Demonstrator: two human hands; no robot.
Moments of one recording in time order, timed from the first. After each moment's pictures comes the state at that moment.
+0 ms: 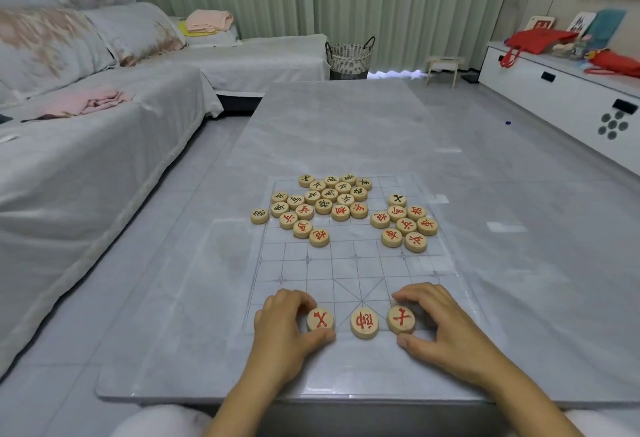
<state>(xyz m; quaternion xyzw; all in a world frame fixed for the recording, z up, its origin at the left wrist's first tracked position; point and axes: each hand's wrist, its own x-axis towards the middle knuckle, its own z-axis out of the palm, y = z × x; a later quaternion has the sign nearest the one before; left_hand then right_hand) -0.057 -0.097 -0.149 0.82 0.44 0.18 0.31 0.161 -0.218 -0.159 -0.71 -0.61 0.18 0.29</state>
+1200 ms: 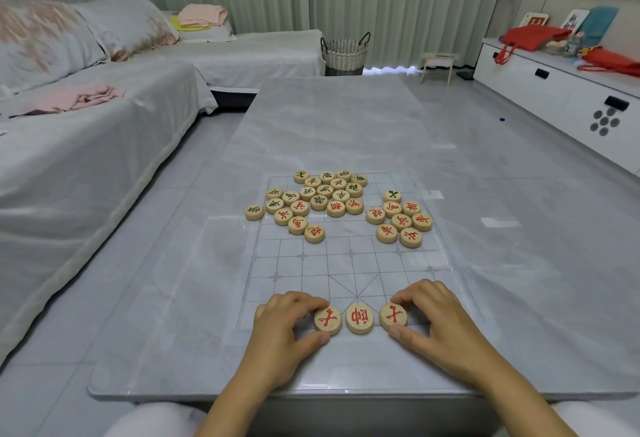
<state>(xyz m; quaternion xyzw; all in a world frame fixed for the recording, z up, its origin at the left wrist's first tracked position) -0.065 -0.096 -0.159 0.87 0.36 0.16 0.29 0.159 -0.219 -0.164 -0.74 -0.62 0.13 0.24</state>
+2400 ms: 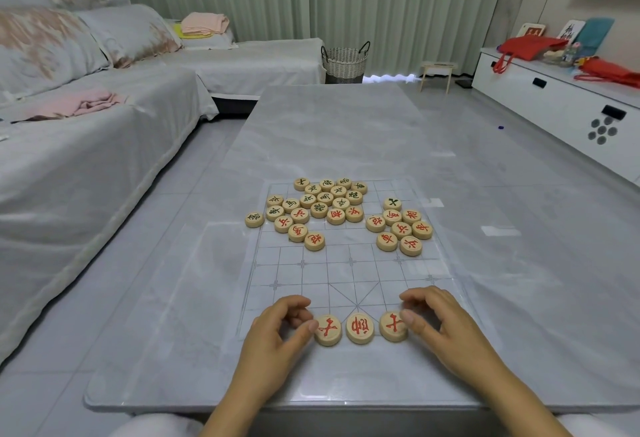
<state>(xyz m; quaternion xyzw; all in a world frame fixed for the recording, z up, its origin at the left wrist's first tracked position) -0.071 -0.097 -0.164 0.76 0.39 0.29 0.44 0.156 -0.222 -0.156 -0.74 -0.52 0.21 0.37</state>
